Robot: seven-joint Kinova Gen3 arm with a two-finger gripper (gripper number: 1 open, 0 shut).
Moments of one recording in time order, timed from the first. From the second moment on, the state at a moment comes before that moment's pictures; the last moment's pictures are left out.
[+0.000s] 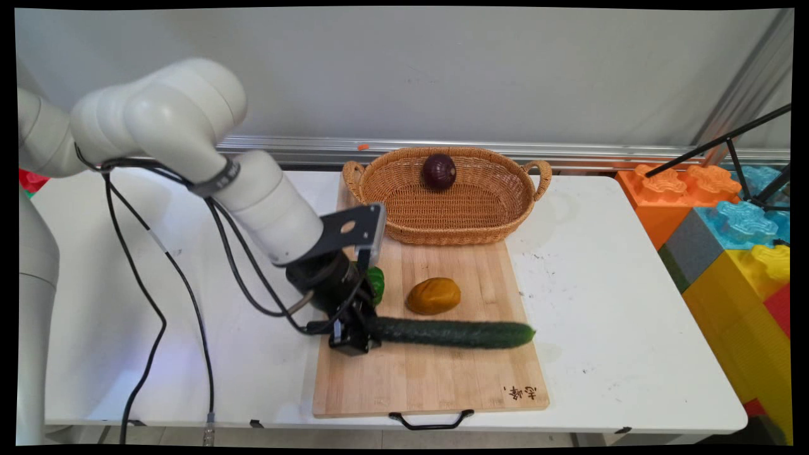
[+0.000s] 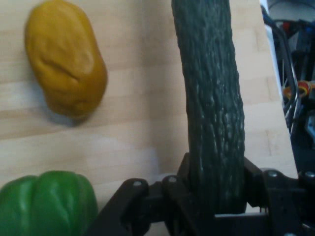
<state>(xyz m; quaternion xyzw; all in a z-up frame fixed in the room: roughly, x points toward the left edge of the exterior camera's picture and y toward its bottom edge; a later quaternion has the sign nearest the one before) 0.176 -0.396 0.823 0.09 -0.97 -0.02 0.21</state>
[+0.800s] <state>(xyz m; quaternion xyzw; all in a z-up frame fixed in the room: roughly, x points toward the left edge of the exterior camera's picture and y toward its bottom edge) 0.176 -0.395 0.779 0.07 -0.98 -0.01 0.19</state>
